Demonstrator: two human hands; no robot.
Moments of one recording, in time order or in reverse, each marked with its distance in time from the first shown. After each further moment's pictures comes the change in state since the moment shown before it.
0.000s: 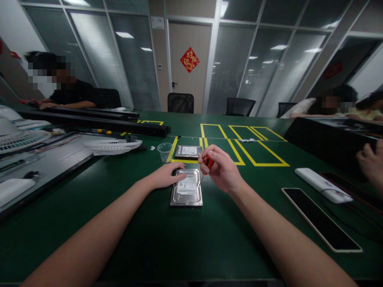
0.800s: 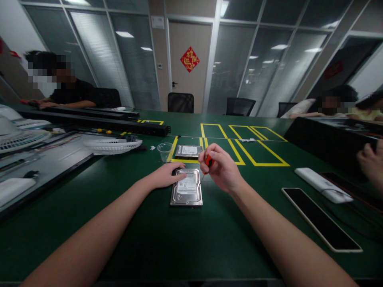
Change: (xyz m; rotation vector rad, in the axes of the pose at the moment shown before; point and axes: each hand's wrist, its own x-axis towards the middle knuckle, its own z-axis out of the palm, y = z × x) left_hand -0.001 0.002 0.000 -0.005 0.002 -0.016; right_hand -0.001 -0.002 0.000 -0.020 0.032 0.022
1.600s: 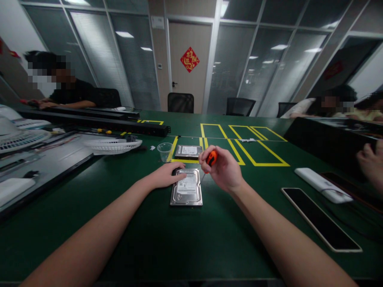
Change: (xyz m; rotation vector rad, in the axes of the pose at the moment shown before) left_hand 0.000 -0.003 0.001 -0.002 -0.002 -0.005; right_hand 0.003 -0.001 -0.001 -0.009 -0.030 -0.016
